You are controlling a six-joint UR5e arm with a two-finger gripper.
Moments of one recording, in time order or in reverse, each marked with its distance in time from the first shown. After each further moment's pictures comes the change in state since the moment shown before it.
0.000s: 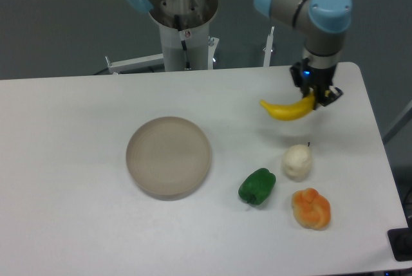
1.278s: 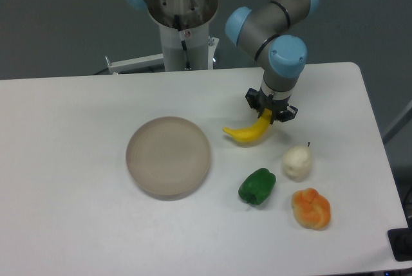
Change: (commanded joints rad) arm -0.081 -0.140 -0.014 0.046 0.012 -0.220
